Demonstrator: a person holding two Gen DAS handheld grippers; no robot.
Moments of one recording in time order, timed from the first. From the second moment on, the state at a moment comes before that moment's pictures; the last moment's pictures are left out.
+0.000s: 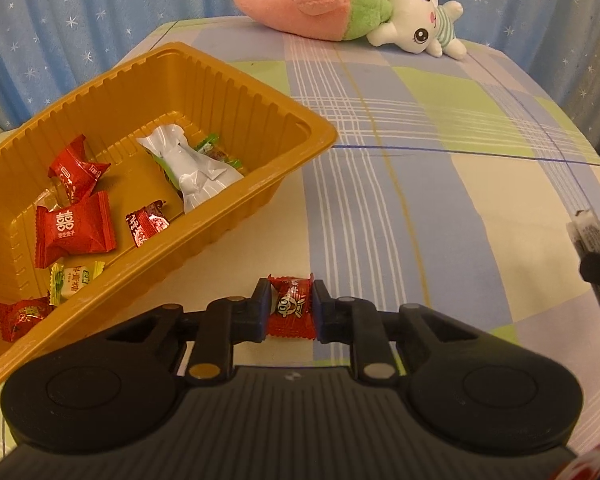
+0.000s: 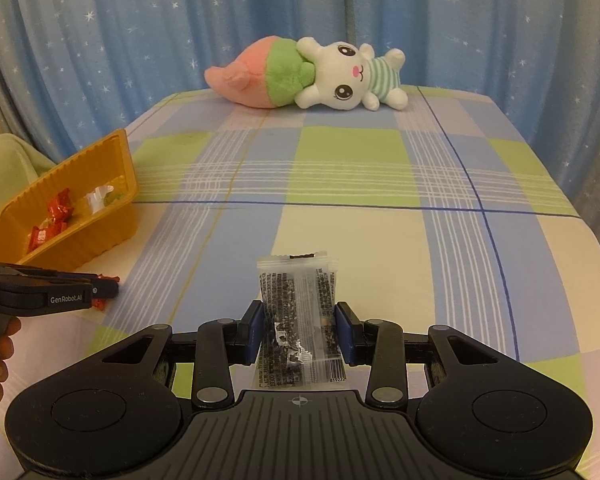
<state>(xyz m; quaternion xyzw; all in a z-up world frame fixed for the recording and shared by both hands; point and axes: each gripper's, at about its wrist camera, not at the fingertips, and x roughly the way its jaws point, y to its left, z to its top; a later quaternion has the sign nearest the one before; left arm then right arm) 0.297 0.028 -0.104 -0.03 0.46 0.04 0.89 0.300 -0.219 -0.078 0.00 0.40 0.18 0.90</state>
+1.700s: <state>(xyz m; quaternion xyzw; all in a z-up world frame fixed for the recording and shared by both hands) 0.277 0.208 -0.029 -0.10 0.39 0.17 0.90 0.362 0.029 -0.053 -0.02 0.37 0.40 0.84</state>
